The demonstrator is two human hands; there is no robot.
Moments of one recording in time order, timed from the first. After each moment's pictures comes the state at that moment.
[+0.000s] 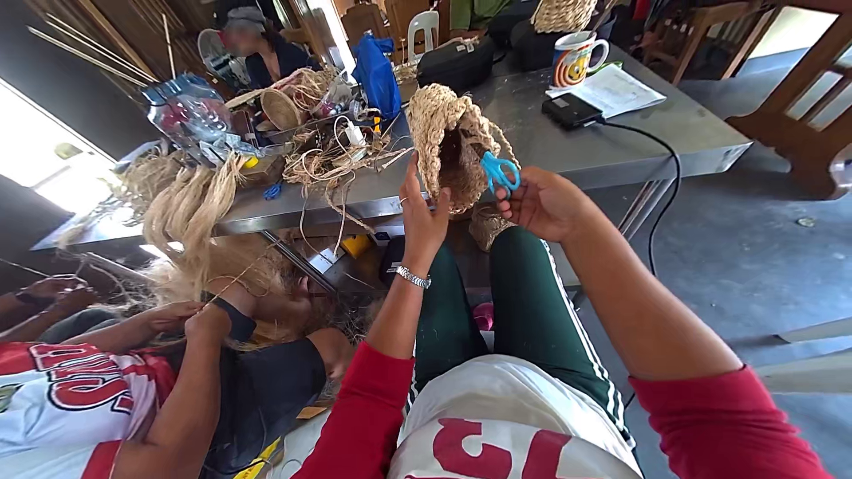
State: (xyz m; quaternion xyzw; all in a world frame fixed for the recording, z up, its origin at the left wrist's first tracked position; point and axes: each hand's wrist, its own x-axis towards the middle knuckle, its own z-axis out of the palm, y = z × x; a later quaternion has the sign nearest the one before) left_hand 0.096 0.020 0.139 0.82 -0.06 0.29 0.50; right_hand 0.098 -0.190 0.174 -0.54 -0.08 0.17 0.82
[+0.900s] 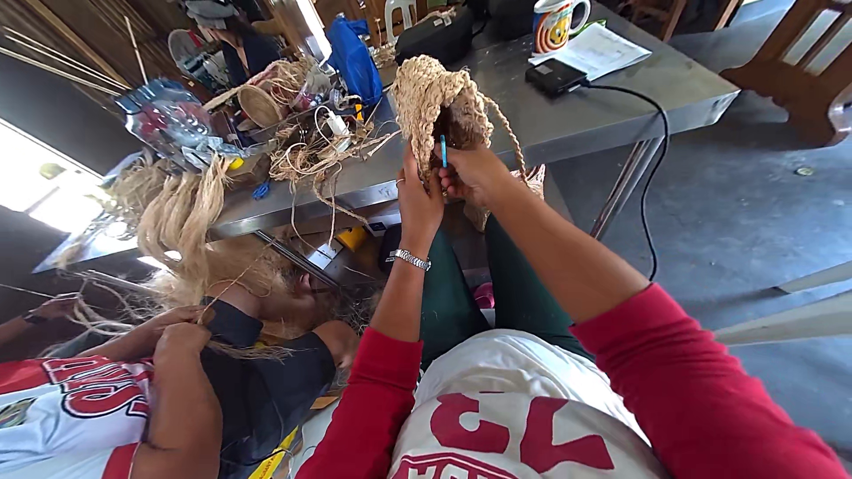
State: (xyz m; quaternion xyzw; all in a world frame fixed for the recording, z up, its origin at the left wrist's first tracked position) left_hand 0.105 0.013 0.133 0.86 -0.07 0.29 0.42; right_hand 0.123 -0.111 0.182 -0.61 0.02 0.12 0.79
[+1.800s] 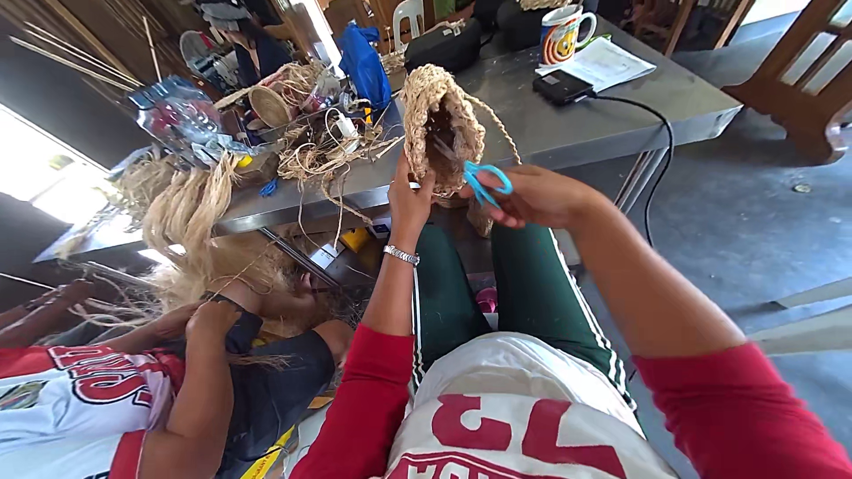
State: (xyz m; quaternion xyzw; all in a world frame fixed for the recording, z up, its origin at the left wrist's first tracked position) left_hand 0.105 0.040 0.146 0.81 -0.04 0.22 0.54; right_hand 0.075 -0.193 0.175 -0.70 -0.28 0.21 0.62
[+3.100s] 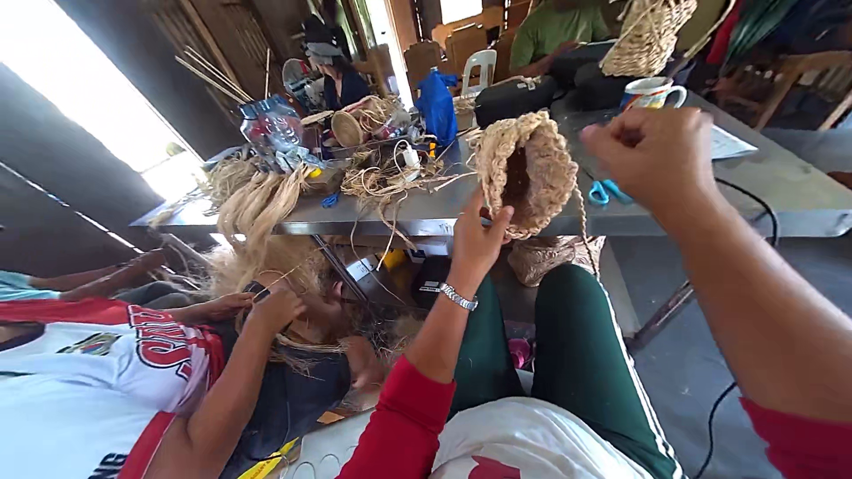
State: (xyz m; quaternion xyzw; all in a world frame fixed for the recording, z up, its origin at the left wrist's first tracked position) left_hand 0.071 0.019 0.165 0.80 -0.07 0.22 0.56; right_hand 0.112 -0.199 0.260 -0.84 -0.24 -0.30 0.37
